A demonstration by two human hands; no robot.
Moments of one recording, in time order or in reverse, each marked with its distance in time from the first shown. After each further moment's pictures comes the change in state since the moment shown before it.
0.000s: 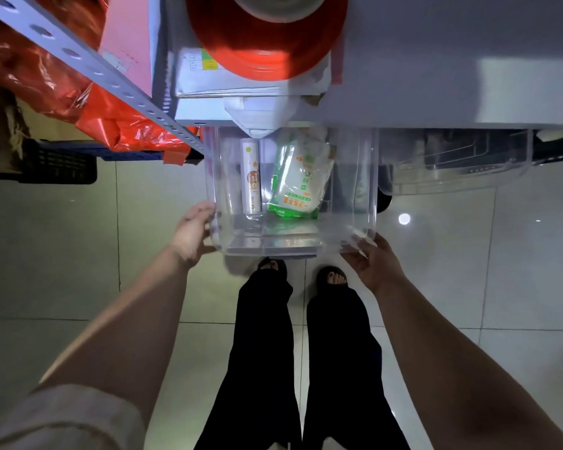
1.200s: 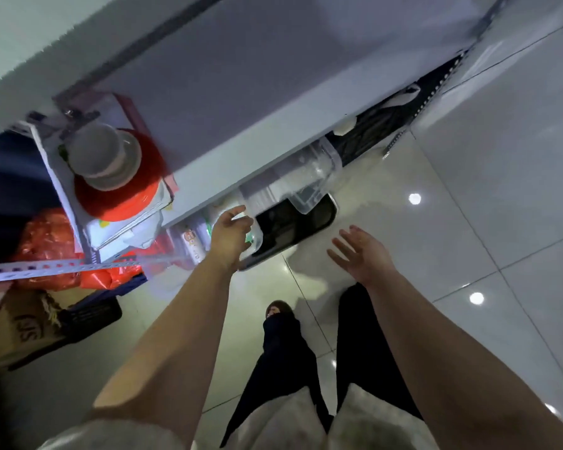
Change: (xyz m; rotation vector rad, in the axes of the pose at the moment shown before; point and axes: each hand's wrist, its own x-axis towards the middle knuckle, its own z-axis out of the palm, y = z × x) left_hand -0.166 0.056 0.312 0.457 -0.030 0.323; right_hand -0.071 -0.120 -0.150 0.563 -0.049 0.041
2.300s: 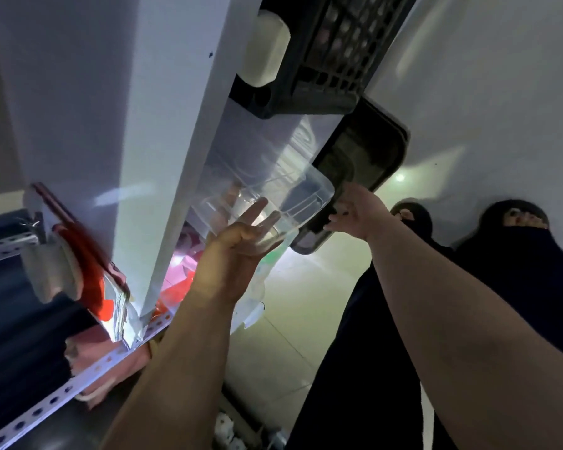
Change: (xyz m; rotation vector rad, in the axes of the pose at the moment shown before) left_hand 0.109 0.004 0.133 0.033 -0.196 -0.074; right_hand 0.310 0.044 0.013 0.276 -0.185 0.499
